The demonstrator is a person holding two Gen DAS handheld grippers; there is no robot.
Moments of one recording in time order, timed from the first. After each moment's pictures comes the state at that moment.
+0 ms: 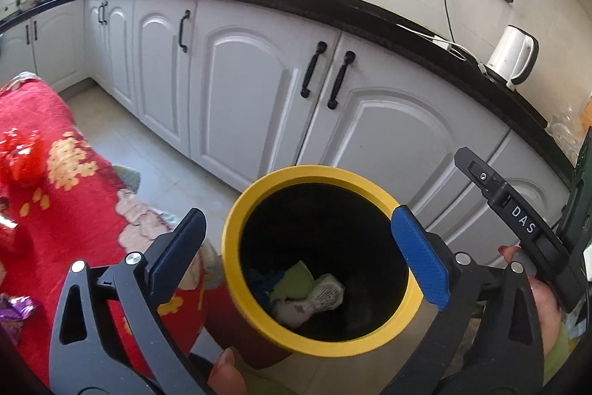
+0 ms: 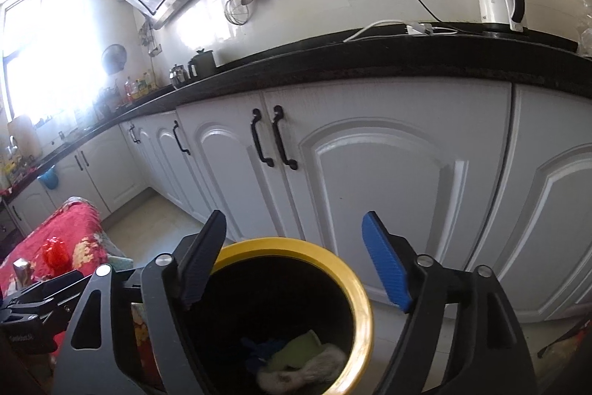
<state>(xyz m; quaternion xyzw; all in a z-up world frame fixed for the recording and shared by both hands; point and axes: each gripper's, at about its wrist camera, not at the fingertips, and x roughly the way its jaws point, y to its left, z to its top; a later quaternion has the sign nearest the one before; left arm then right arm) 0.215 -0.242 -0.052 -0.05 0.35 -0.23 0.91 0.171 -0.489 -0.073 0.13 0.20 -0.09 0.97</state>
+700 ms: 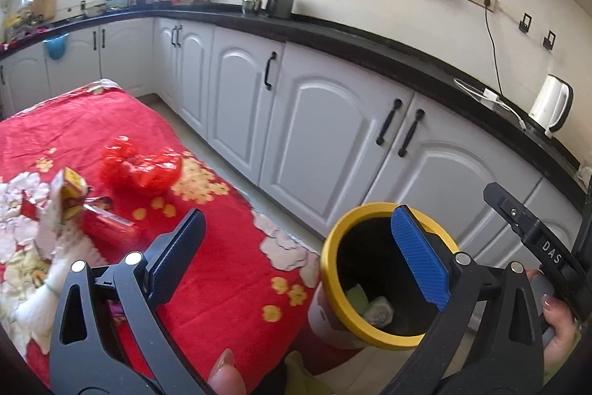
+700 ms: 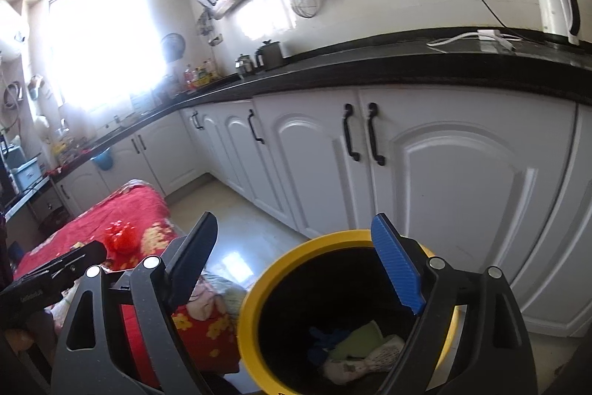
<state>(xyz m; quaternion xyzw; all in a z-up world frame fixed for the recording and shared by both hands) 0.187 -0.140 -0.015 -0.07 0.29 -0.11 0.95 0.171 -0.419 -0.045 0.12 0.20 0.03 0.97</state>
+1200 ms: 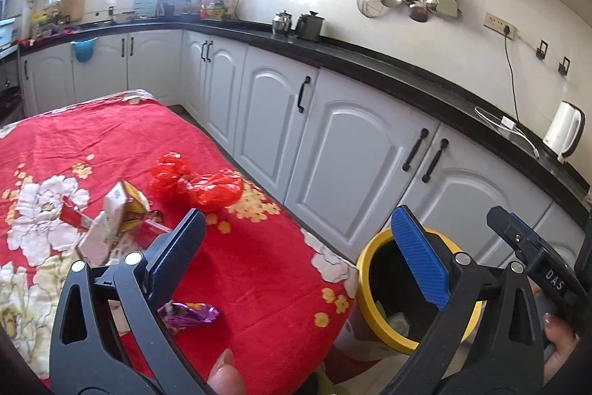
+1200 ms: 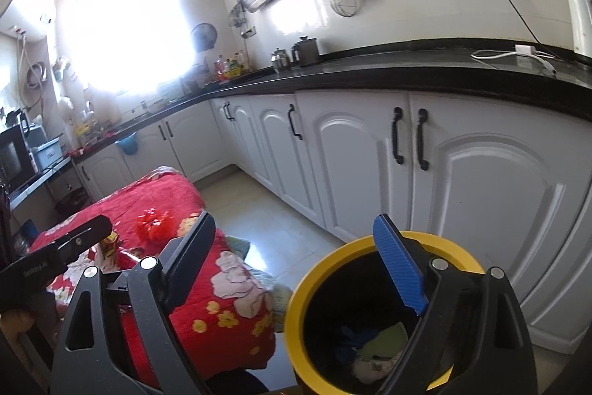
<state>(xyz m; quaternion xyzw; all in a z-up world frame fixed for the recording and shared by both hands) 0.175 -0.091 0.000 -0.09 0.26 -0.07 0.96 0.169 -0.367 -0.031 0.09 0.20 0.08 0.97</state>
